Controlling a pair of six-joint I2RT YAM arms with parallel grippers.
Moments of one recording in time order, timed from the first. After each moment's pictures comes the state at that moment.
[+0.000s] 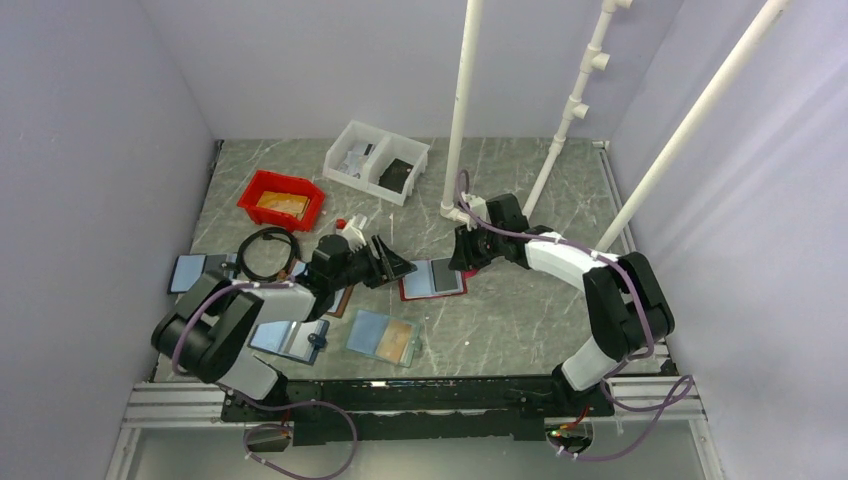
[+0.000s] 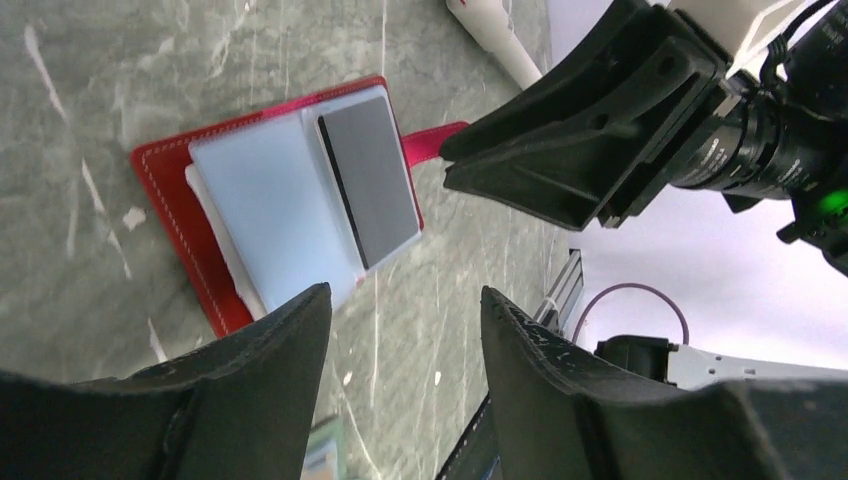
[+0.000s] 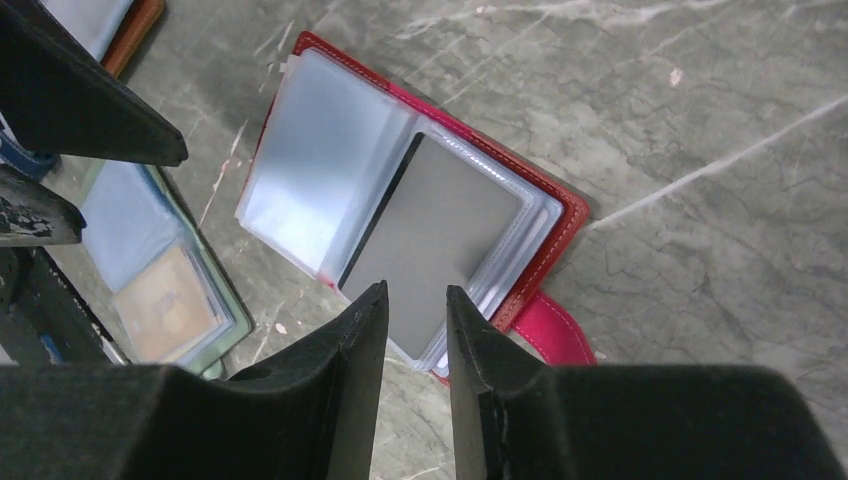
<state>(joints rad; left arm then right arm) -0.54 1.45 0.44 0.68 0.40 -0.97 0.42 1.58 0.88 -0.15 -0.50 0.09</state>
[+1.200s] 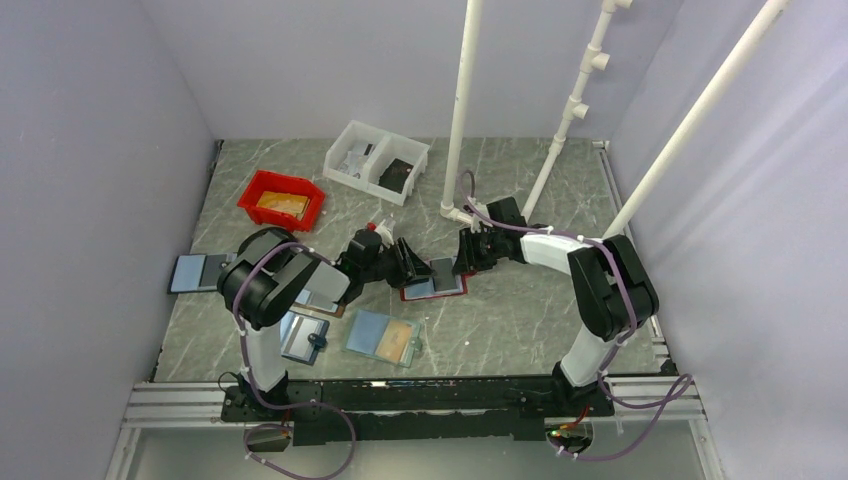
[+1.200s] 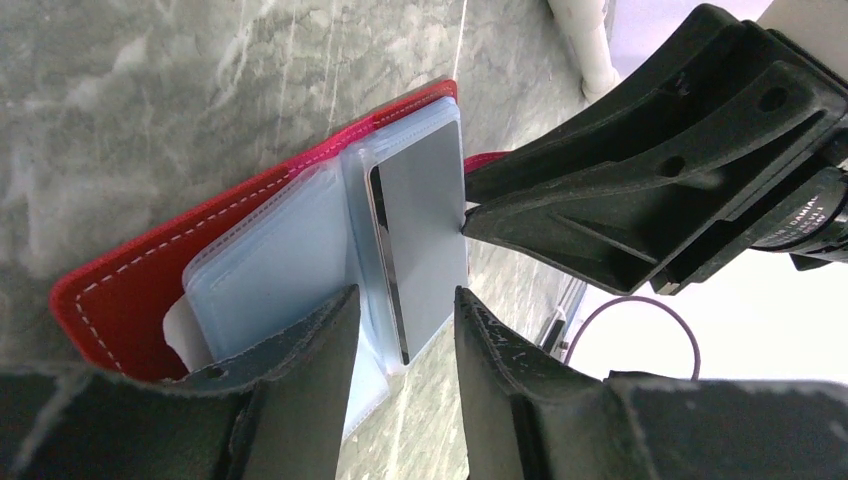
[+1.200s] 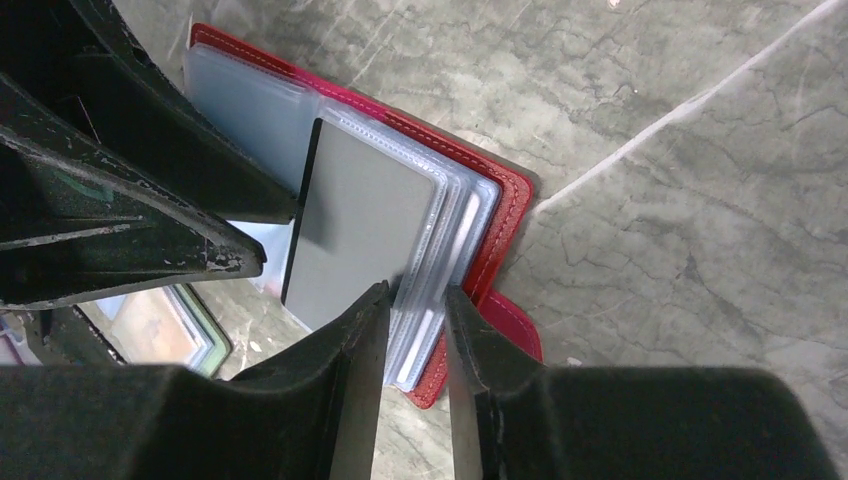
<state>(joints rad) -0.61 1.89 0.67 0.74 0.43 -1.07 0.38 1.71 0.89 -0.15 -0.50 0.20</state>
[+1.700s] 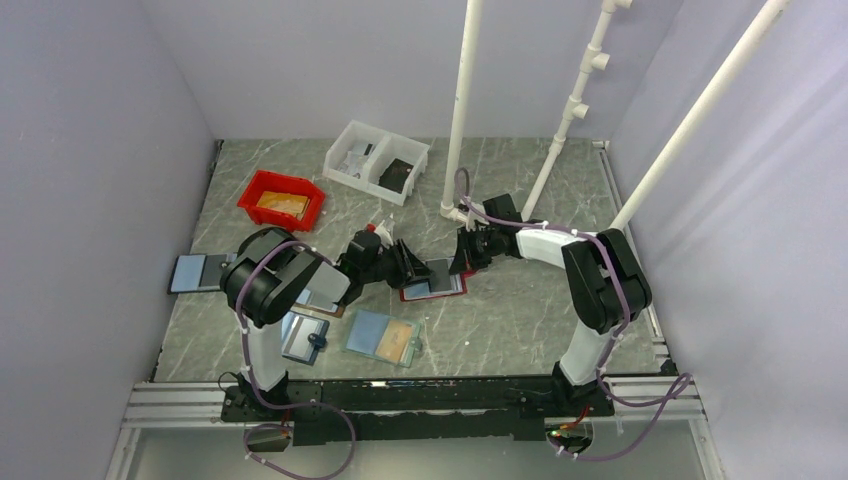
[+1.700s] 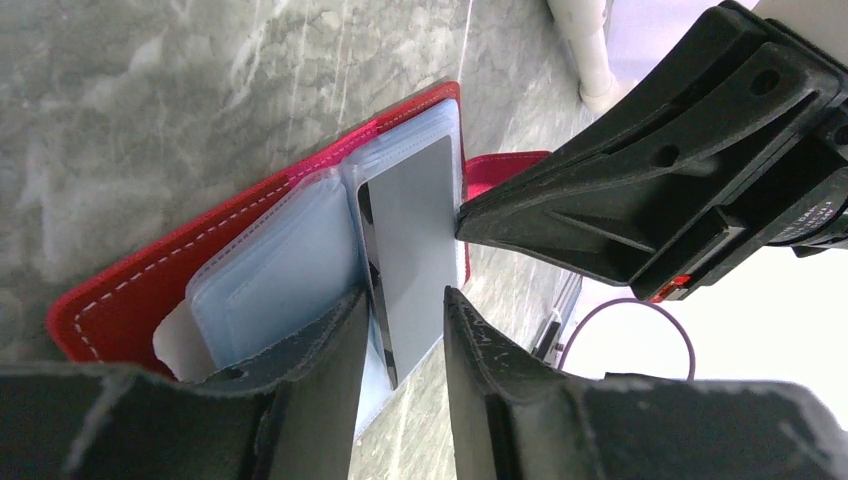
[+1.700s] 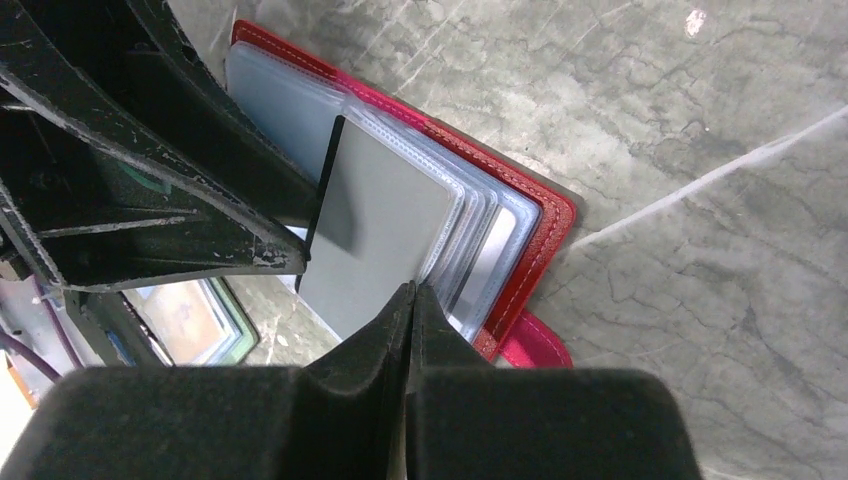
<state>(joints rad) -0.61 1.91 0.67 0.78 0.44 -1.10 0.38 1.77 0.94 -0.17 -0.59 0.19</state>
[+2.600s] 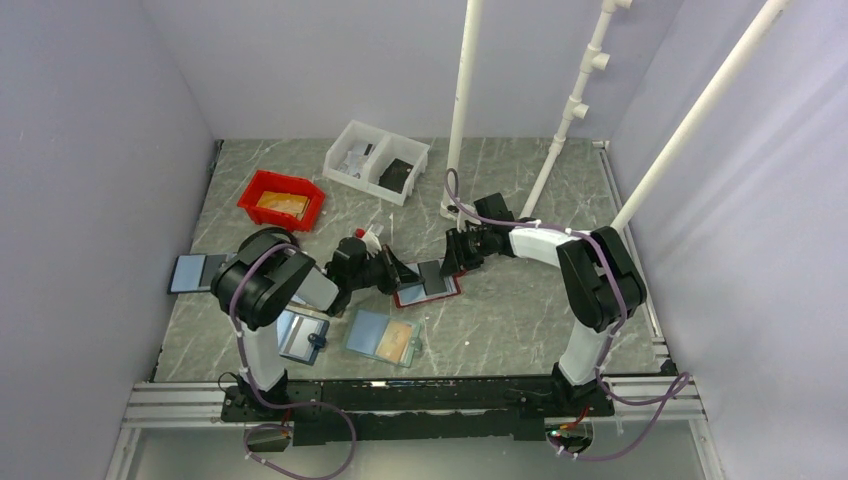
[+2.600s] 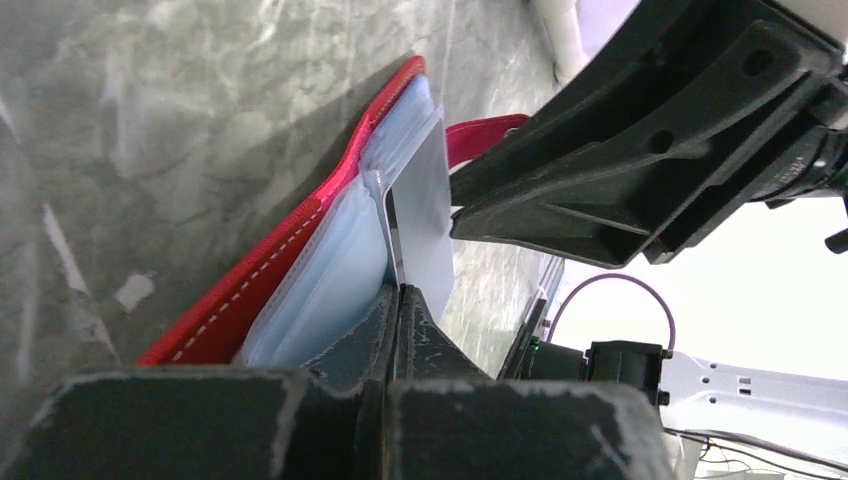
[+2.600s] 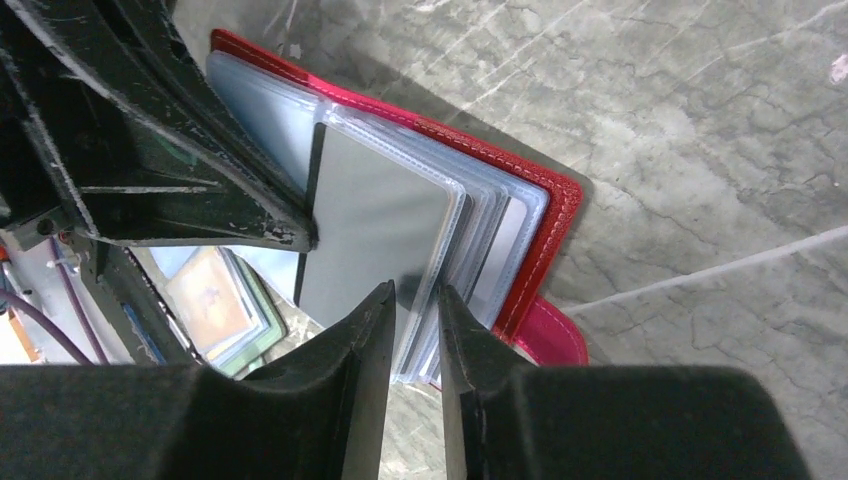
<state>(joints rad) -0.56 1.90 0.54 0.94 0.50 -1.12 0.42 1.80 0.98 -0.20 -0.63 0.17</state>
